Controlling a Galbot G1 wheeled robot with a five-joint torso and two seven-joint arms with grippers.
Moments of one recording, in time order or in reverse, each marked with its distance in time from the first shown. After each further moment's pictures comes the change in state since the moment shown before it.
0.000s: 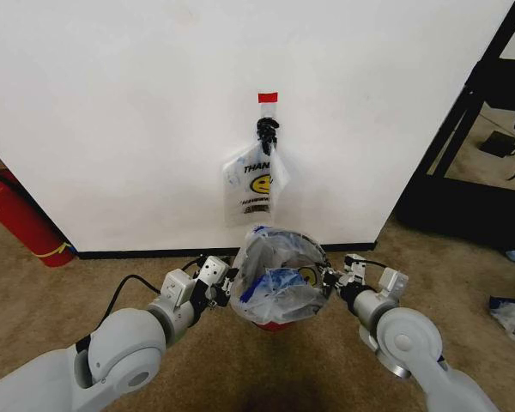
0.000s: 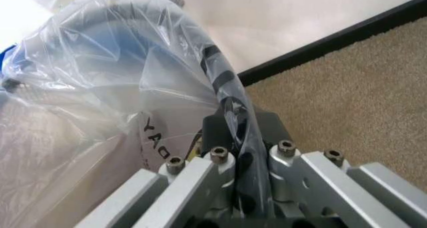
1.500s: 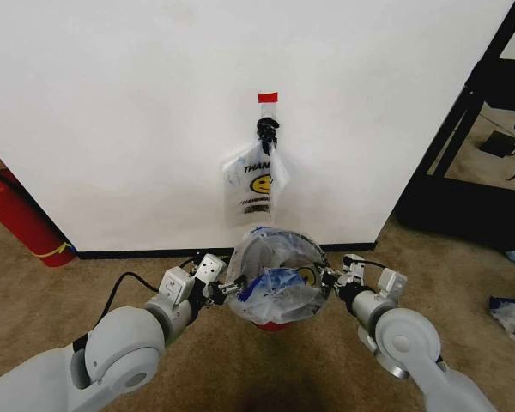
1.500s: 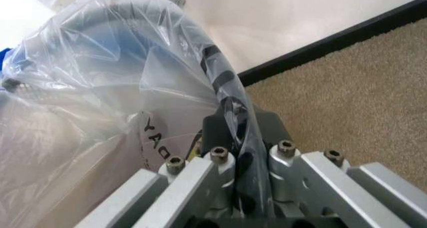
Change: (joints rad) left arm -0.006 0.006 -0.012 -0.038 -0.031 0.035 -0.043; right arm -0.004 0.004 -0.002 -0.001 -0.014 0.001 -0.008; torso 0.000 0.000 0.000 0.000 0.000
